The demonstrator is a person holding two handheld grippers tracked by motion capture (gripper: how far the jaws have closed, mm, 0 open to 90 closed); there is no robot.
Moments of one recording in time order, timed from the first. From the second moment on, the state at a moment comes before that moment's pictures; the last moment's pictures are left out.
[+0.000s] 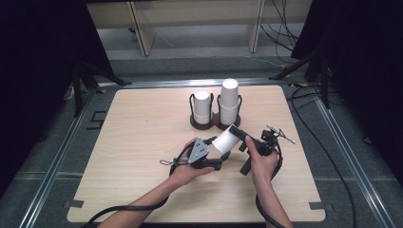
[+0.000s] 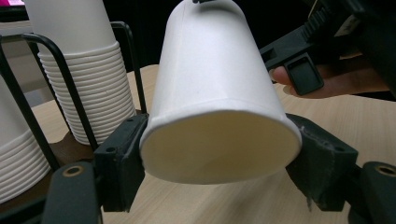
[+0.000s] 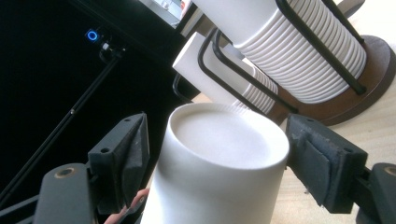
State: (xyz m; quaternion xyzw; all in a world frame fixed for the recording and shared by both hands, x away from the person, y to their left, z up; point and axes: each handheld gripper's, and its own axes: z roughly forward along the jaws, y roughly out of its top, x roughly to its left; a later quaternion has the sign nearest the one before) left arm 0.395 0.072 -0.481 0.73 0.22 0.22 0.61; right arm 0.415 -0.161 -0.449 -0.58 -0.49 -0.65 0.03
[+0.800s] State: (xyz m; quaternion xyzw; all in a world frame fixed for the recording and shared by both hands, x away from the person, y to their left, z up) left arm 0.395 0.105 -0.464 0.76 0.20 0.20 0.59; right arm 0.407 -0.190 -0.439 -0.50 -0.54 -0.67 -0.07
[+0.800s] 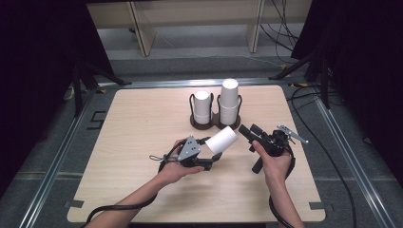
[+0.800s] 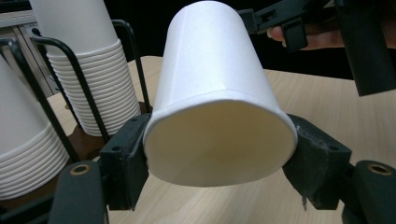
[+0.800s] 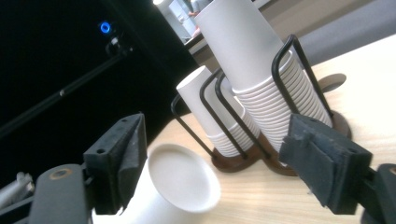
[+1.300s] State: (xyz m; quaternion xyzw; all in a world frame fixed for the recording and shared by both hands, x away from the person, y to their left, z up) left arm 0.397 0.147 -0.451 0.77 0.20 0.19 0.57; right arm 0.402 -0.202 -0.447 -0.46 -0.61 -0.64 -0.10
